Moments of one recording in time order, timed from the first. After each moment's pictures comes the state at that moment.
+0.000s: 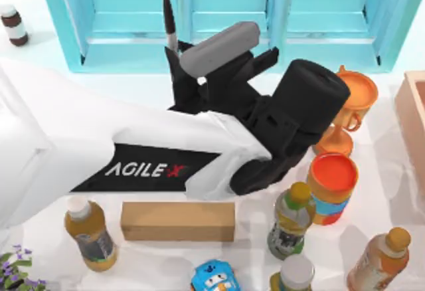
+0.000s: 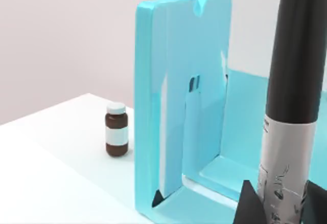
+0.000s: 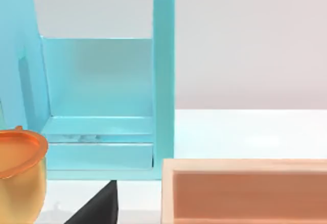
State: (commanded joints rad) left arm -0.97 1.98 1.20 0.26 -1.60 -0.54; right arm 0.00 0.00 0.00 0.00 0.00 0.00
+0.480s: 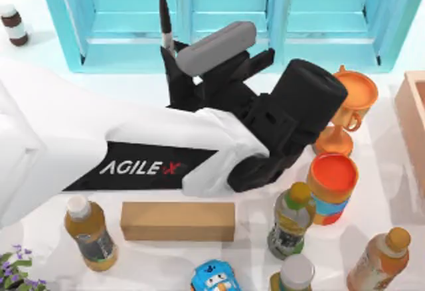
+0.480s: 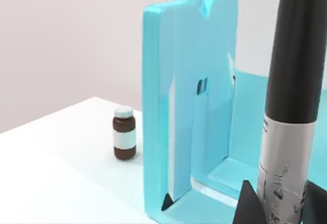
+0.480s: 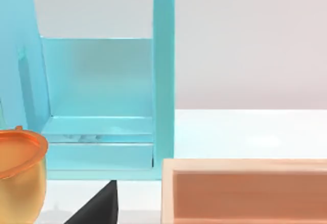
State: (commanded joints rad) left arm -0.97 1.94 1.20 0.16 -1.65 -0.58; right arm 0.00 0.00 0.00 0.00 0.00 0.00
